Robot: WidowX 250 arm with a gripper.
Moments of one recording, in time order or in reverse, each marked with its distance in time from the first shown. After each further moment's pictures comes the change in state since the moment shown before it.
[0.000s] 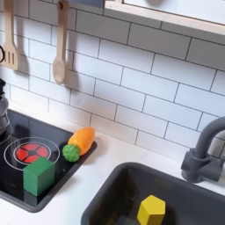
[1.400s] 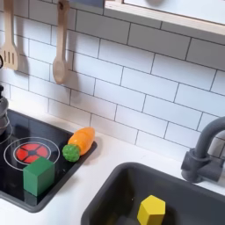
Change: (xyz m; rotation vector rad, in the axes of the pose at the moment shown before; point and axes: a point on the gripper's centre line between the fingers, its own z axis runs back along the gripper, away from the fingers) arm 0.023 0.010 -0.031 -0.015 0.023 -0.032
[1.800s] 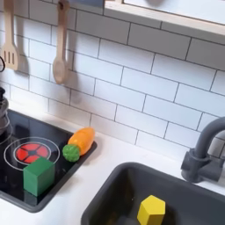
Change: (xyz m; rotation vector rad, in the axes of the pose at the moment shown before) arm 0.004 -0.003 -0.005 -0.032 -0.003 -0.069
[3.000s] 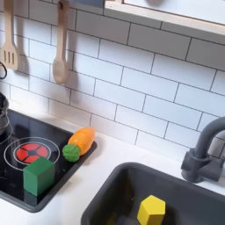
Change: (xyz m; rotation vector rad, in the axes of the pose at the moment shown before) arm 0.001 -0.001 -0.019 -0.024 0.038 -0.046
